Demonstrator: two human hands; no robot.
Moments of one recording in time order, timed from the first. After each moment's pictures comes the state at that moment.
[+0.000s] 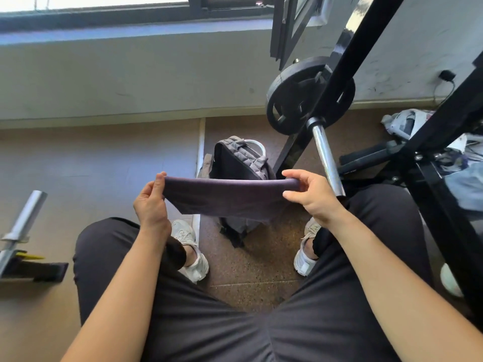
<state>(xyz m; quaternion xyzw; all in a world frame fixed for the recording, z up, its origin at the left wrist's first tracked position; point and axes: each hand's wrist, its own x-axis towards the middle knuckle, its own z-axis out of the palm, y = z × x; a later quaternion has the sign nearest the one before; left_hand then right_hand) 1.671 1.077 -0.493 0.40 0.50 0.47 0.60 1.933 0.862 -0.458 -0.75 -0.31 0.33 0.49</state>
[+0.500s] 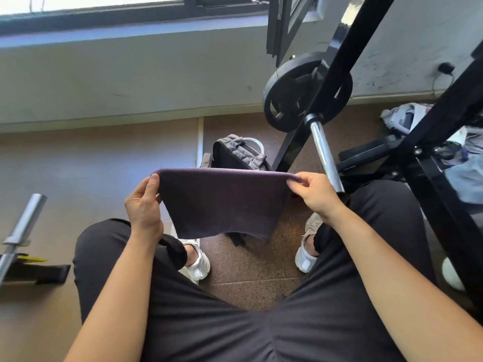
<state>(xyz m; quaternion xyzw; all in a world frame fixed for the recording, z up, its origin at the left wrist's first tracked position) 1.660 1.077 -0.482 0.46 0.47 0.47 0.59 1.946 0.862 -0.474 -0.80 -0.31 0.29 0.42</state>
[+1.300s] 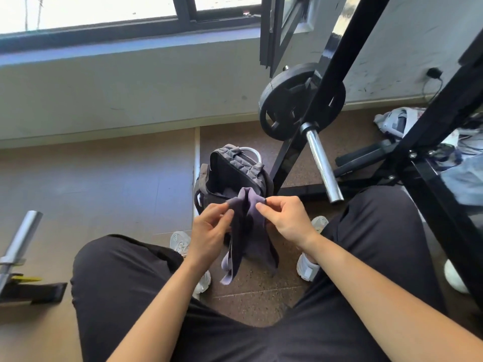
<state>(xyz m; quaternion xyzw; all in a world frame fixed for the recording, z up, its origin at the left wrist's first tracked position) 1.714 0.994 -0.500 0.69 0.32 0.28 0.58 1.884 0.879 -0.485 -0.73 -0.35 0.29 0.50</state>
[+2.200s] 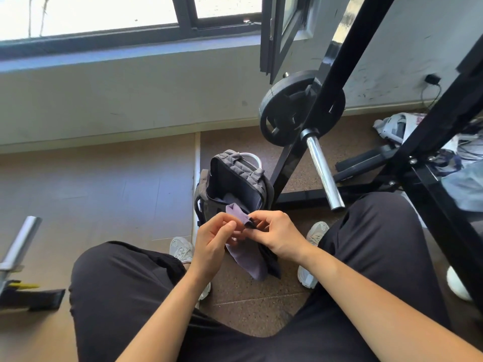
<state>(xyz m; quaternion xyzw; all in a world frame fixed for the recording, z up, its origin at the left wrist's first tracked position) 1.714 0.982 -0.485 0.68 0.28 0.28 0.62 1.870 0.881 -0.485 -0.68 -0.45 0.35 0.46</state>
